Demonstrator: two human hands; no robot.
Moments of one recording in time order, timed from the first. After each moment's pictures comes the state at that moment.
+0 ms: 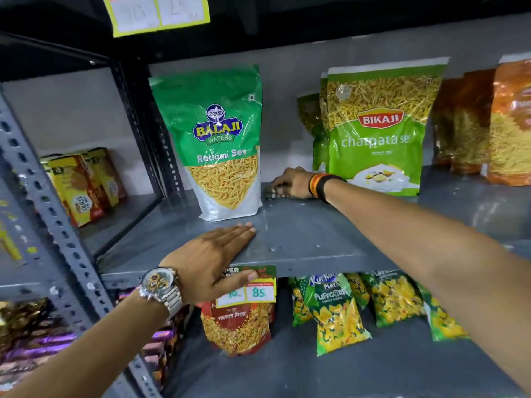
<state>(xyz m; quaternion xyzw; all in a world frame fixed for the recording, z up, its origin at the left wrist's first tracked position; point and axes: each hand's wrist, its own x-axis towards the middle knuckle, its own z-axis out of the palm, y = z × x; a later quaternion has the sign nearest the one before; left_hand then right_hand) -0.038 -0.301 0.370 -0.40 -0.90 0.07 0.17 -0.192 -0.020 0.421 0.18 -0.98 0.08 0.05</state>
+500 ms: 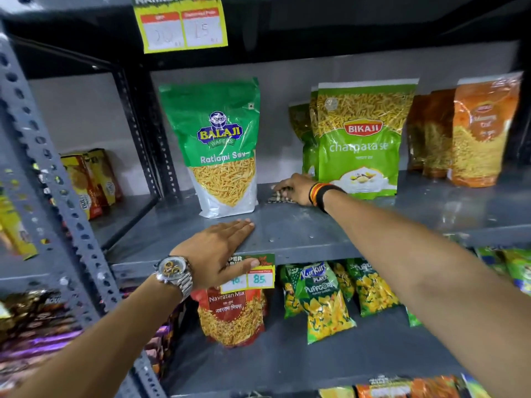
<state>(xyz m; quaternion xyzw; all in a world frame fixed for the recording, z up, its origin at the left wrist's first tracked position) -0.038 -0.301 0.369 -0.40 -0.90 0.06 0.17 -0.149 -0.016 0.415 0.12 -0.98 0.12 0.11</state>
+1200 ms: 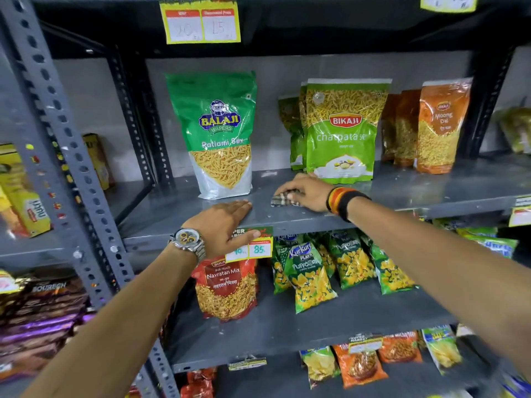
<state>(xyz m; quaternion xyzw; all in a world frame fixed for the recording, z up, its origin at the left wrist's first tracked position) -0.031 -0.302 0.369 -0.41 -0.90 0.03 0.17 -0.023 -0.019 0.406 0.13 -0.98 0.12 0.11</state>
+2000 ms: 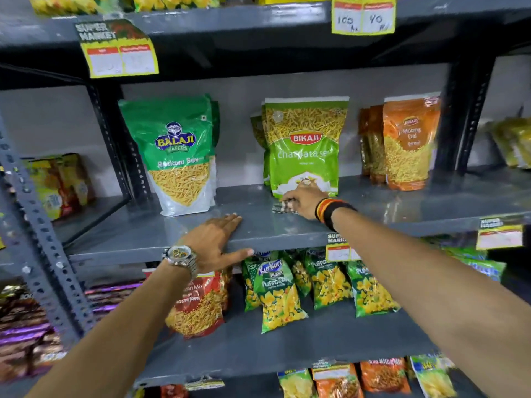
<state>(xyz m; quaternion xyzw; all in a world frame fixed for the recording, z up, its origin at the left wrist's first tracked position) -0.007 -0.191 0.368 -0.32 -0.93 0.04 0.16 -0.040 0.100 0.403 0.09 -0.98 0.10 0.13</state>
